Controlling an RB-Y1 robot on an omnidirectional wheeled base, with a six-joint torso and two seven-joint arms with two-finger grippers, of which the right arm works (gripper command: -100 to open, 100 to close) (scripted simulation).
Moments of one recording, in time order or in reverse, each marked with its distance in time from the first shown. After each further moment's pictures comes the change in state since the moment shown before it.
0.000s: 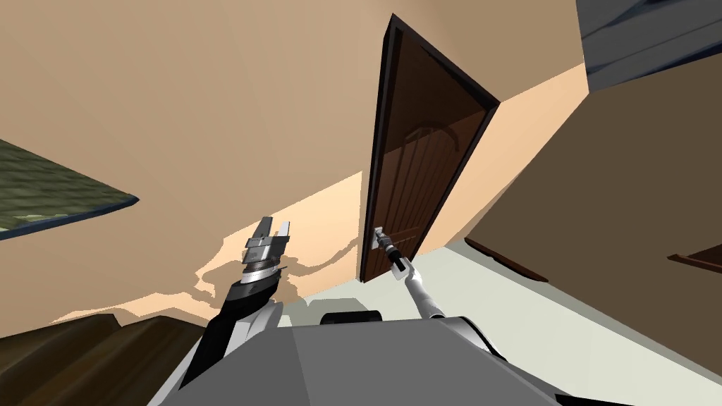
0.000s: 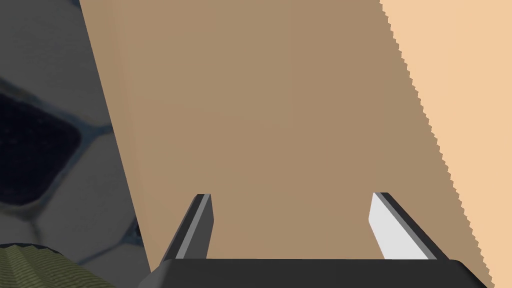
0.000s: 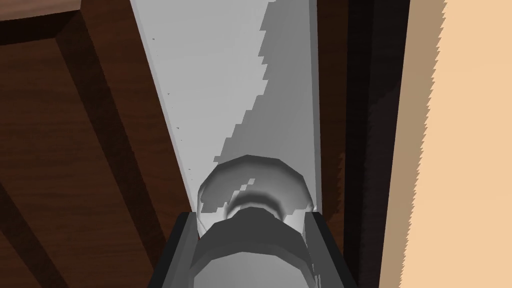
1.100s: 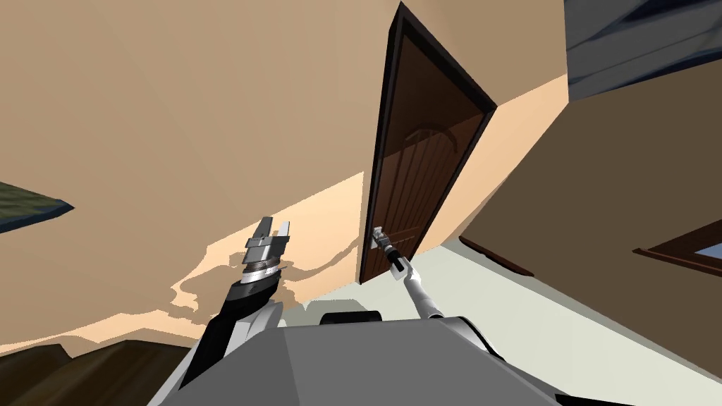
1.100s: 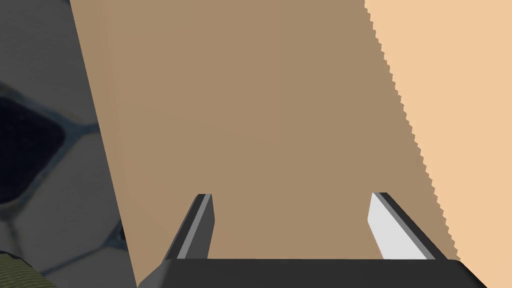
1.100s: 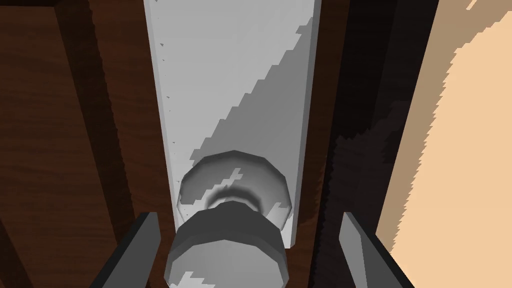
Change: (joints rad) arm -0.002 0.013 -0.002 -0.003 0.068 -0.007 0.091
